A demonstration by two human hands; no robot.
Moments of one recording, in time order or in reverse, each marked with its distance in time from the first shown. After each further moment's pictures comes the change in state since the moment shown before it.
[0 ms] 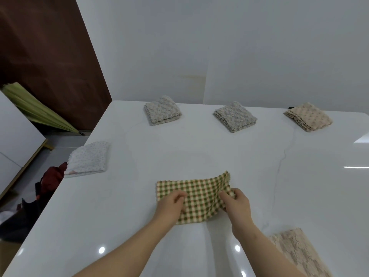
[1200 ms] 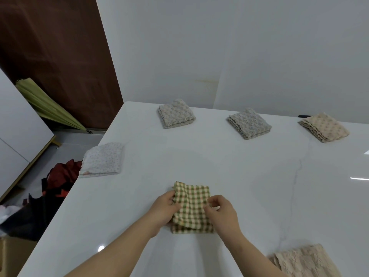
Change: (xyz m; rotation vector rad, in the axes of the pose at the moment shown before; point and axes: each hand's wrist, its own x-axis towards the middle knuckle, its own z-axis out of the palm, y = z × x) left_hand 0.009 -0.011 -0.063 -0.235 -0.152 -0.145; right_hand -0.012 0.005 0.061 -0.417 -0.143 -0.170
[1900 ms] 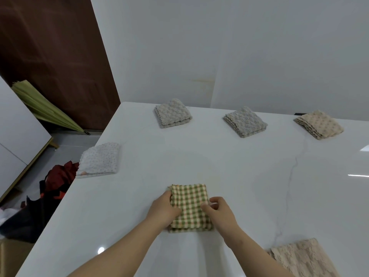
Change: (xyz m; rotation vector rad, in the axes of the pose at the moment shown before) left_hand 0.003 -0.005 0.011 0.461 0.149 0.050; right_hand 0.002 0.009 -0.004 0.136 -0.128 0.174
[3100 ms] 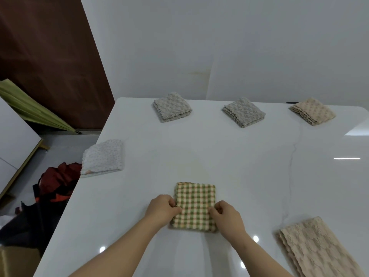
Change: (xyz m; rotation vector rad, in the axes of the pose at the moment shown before) left_hand 0.001 -0.034 -0.023 0.193 -0.038 0.035; right_hand -0.023 0.016 0.025 -0.383 0.133 -0.040
